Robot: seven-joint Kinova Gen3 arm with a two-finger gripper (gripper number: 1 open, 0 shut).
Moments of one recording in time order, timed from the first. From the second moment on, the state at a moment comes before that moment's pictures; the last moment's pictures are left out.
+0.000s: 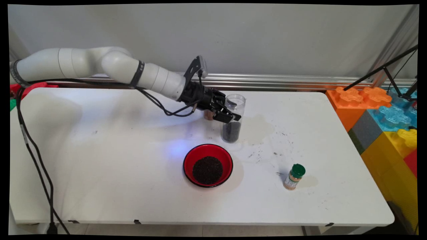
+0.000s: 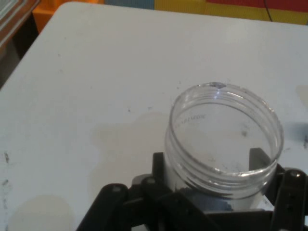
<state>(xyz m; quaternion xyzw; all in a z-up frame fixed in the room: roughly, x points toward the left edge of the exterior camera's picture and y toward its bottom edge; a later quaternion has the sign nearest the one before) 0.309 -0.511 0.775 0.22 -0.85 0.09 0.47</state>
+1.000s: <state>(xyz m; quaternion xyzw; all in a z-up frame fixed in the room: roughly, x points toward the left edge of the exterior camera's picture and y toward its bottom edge) 0.318 -0.515 0.842 0.11 -0.88 0.12 0.45</state>
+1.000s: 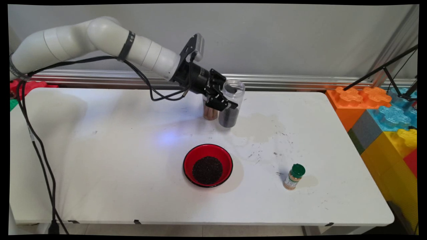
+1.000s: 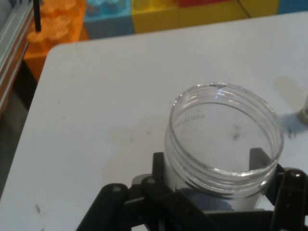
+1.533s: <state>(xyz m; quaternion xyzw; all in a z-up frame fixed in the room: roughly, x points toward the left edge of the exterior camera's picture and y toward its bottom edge) 0.315 -0.504 0.870 0.06 -0.88 0.13 0.46</state>
